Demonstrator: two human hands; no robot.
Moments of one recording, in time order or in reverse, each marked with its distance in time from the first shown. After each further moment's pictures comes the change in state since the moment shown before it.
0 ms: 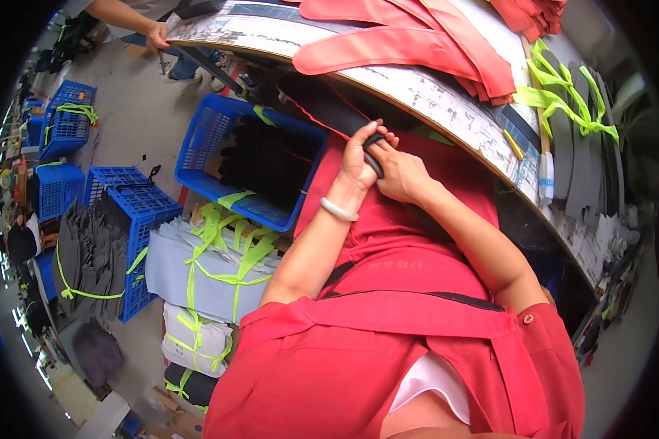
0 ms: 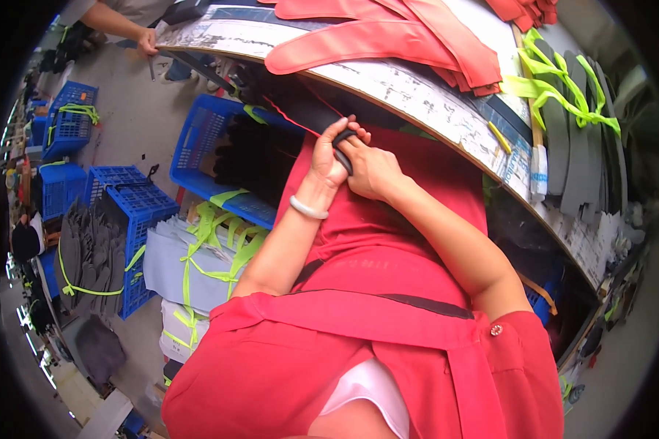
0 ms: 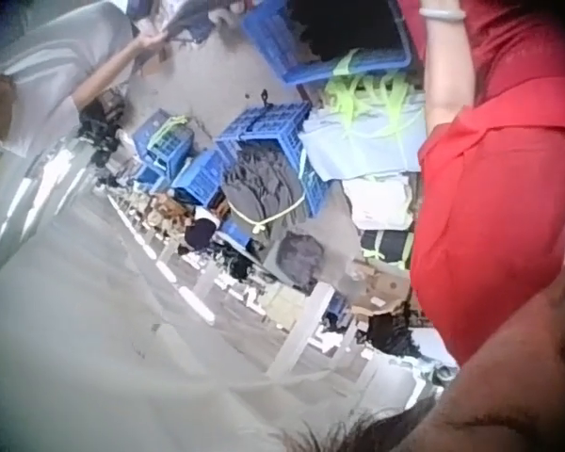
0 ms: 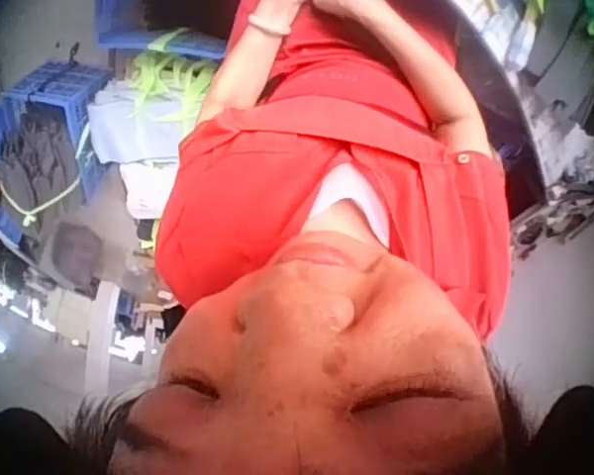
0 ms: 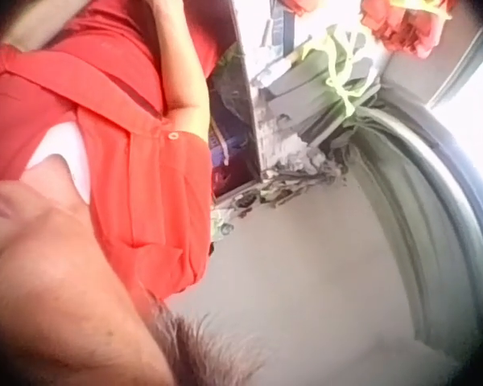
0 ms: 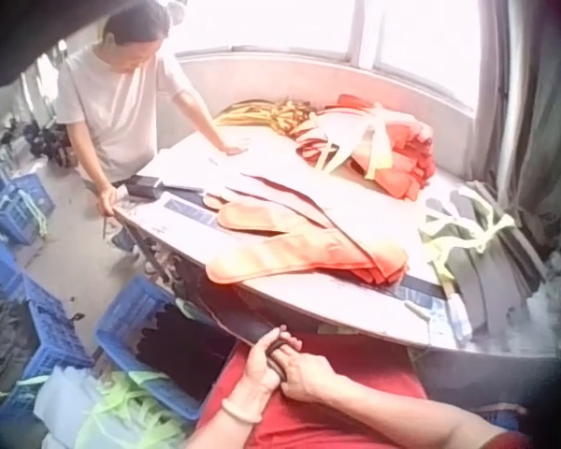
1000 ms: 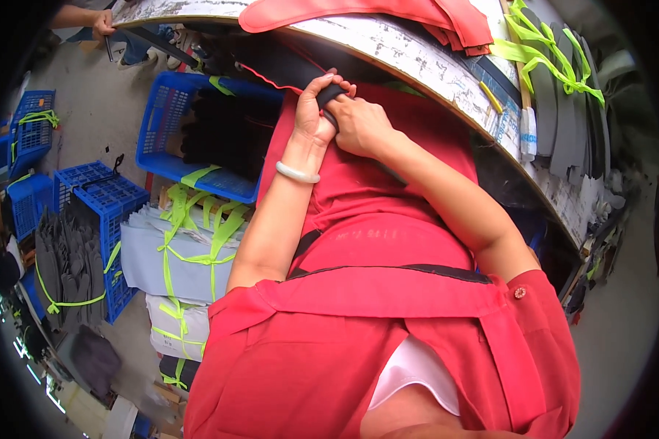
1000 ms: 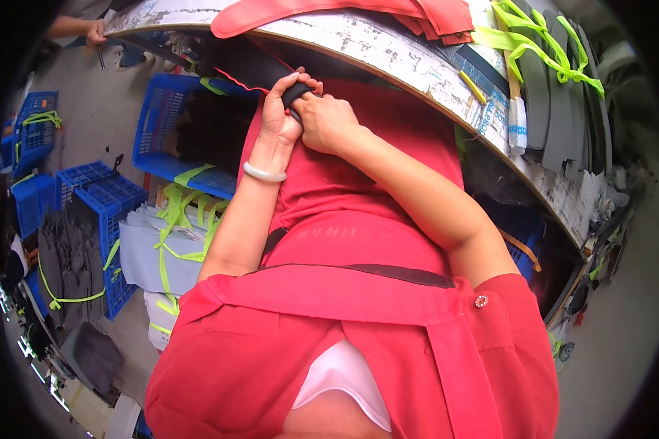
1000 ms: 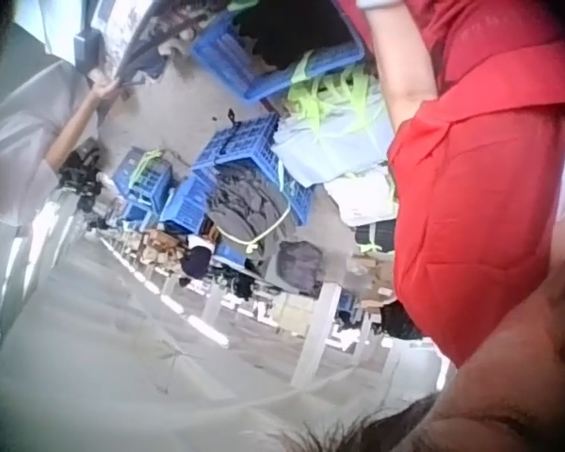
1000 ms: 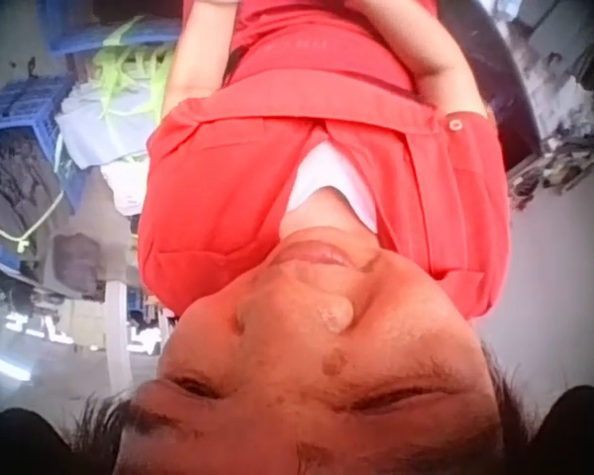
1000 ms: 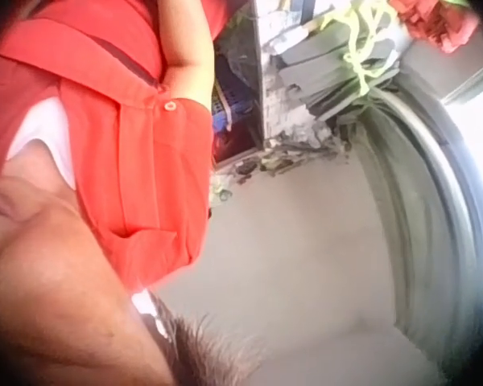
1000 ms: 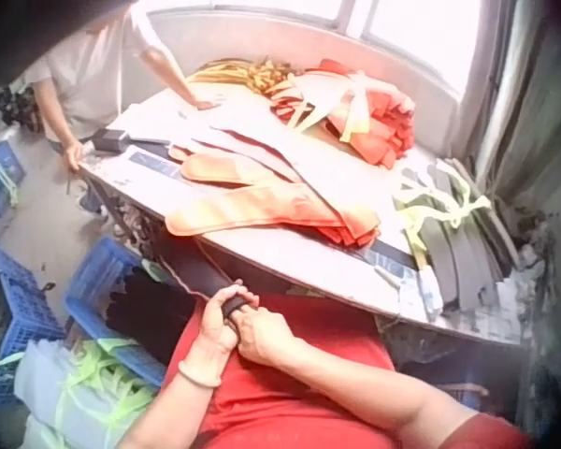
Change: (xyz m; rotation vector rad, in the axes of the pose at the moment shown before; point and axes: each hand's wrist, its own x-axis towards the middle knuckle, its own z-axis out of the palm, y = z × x) left_hand 0.000 0.006 0.005 -0.001 -0.022 0.022; right_hand 0.008 -0.002 0.006 -0.123 -0.018 0.012
